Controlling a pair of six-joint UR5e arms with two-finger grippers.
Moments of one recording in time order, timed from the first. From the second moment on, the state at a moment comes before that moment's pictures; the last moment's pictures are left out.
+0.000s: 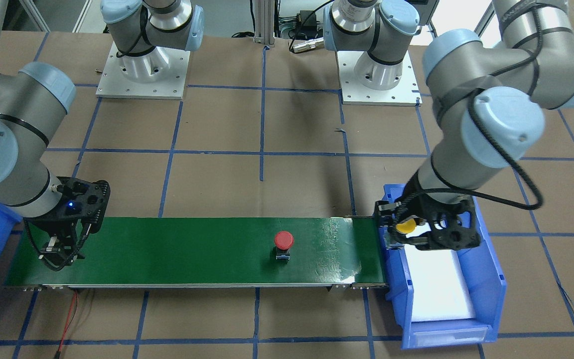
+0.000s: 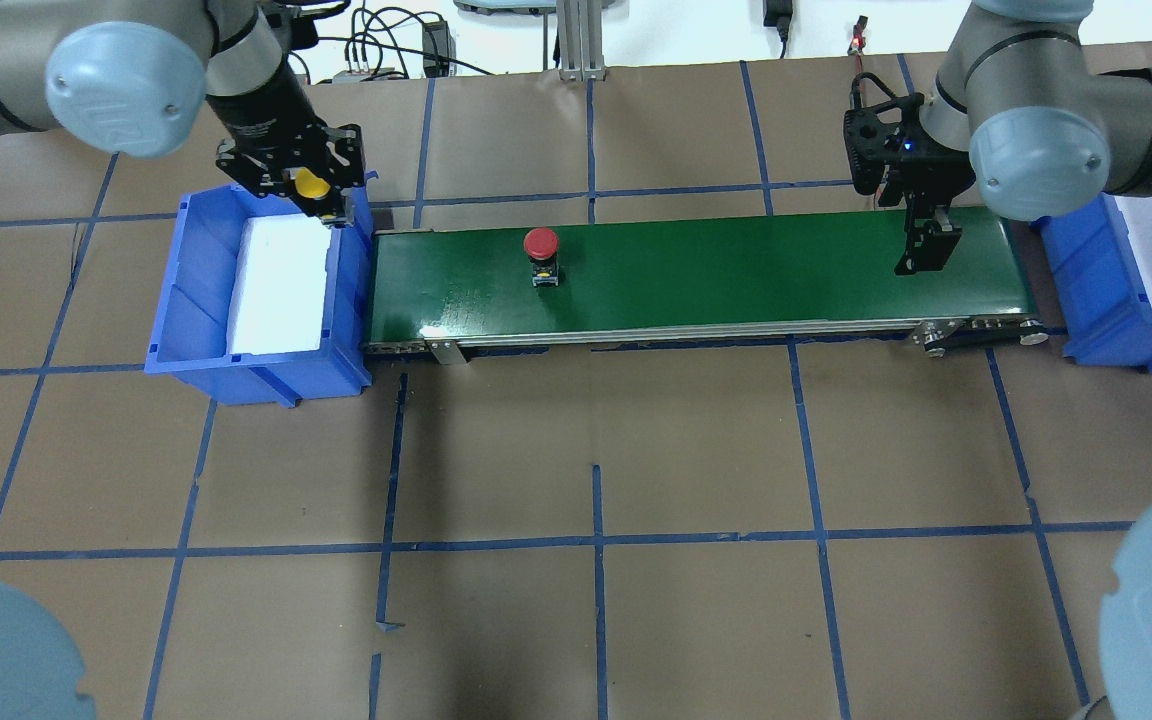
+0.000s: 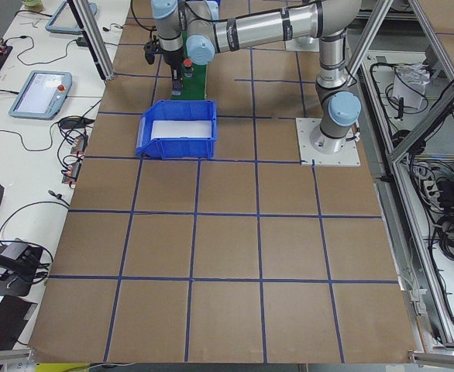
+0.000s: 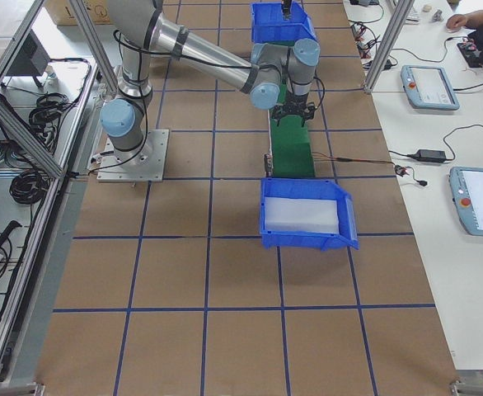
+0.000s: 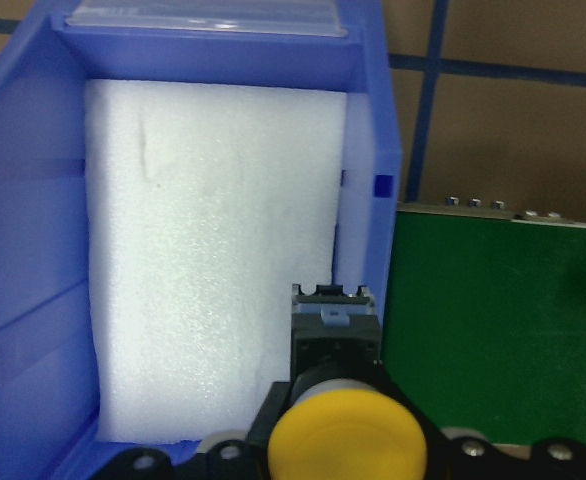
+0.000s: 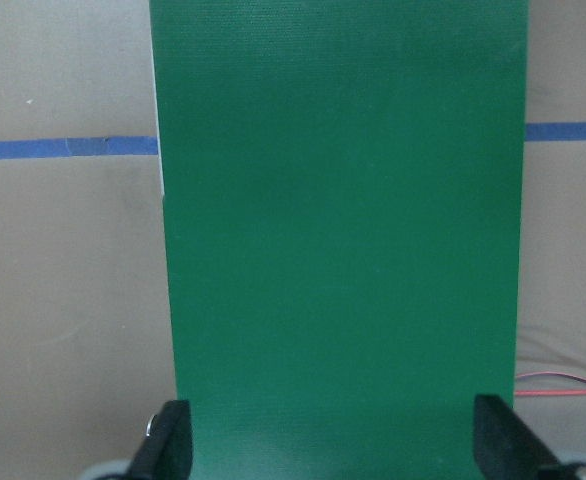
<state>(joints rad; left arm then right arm) -1.57 -1.92 -1.43 -1.39 1.56 -0.05 1.41 -1.23 1.66 -2.00 -1.58 -1.71</state>
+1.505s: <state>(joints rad) -1.63 -2.08 -1.44 -1.35 1.54 -0.07 1.40 -1.23 1.68 -2.01 -1.59 -1.73</state>
